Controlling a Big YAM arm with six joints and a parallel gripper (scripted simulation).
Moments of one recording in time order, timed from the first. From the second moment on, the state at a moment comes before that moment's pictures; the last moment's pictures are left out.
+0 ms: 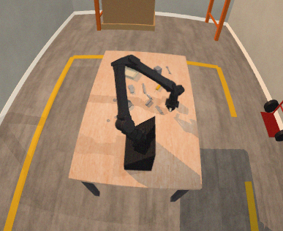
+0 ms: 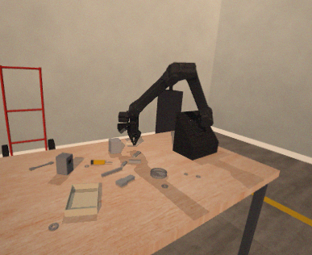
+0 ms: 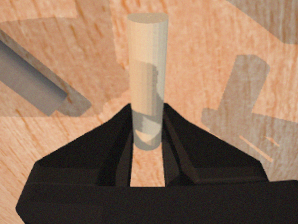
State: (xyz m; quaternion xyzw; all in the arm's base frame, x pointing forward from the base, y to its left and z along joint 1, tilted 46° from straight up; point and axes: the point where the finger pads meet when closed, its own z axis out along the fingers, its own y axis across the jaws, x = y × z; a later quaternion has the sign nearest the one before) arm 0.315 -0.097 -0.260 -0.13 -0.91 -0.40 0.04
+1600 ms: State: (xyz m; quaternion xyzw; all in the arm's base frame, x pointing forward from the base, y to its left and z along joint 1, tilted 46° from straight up) arm 0.317 -0.105 -0.254 -0.12 -0.91 -0.40 0.07
